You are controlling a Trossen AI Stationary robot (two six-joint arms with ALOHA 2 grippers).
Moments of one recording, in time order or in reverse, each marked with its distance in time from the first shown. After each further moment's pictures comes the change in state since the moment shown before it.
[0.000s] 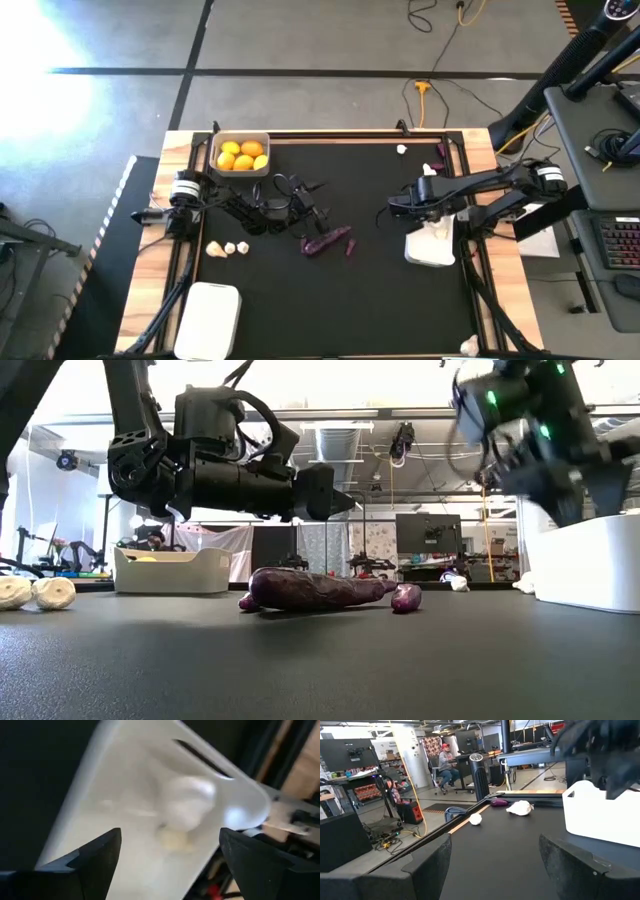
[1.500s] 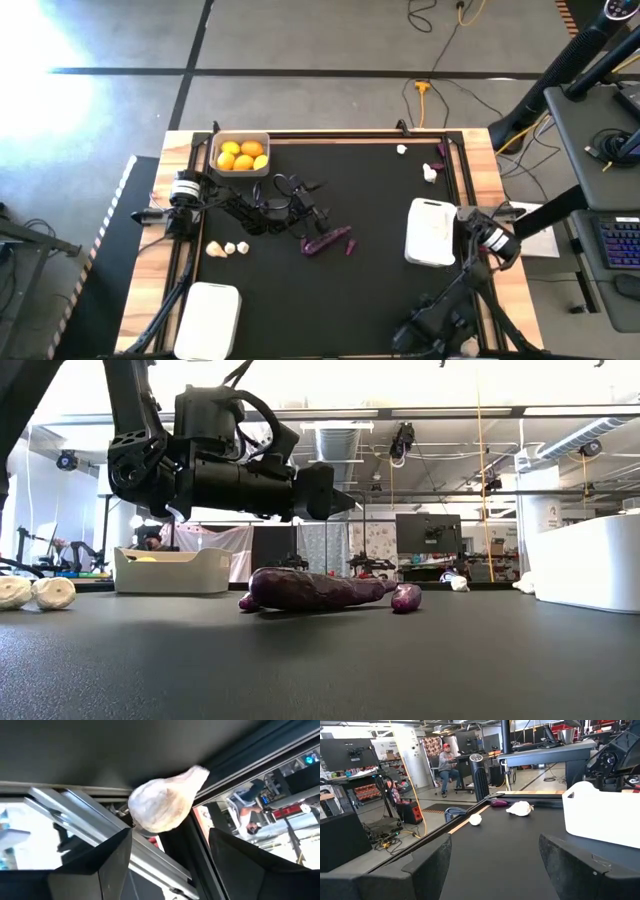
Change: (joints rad) left arm 0.000 0.000 0.000 0.002 0.000 -0.004; right arm 0.888 0.682 0.334 0.330 -1.087 0.373
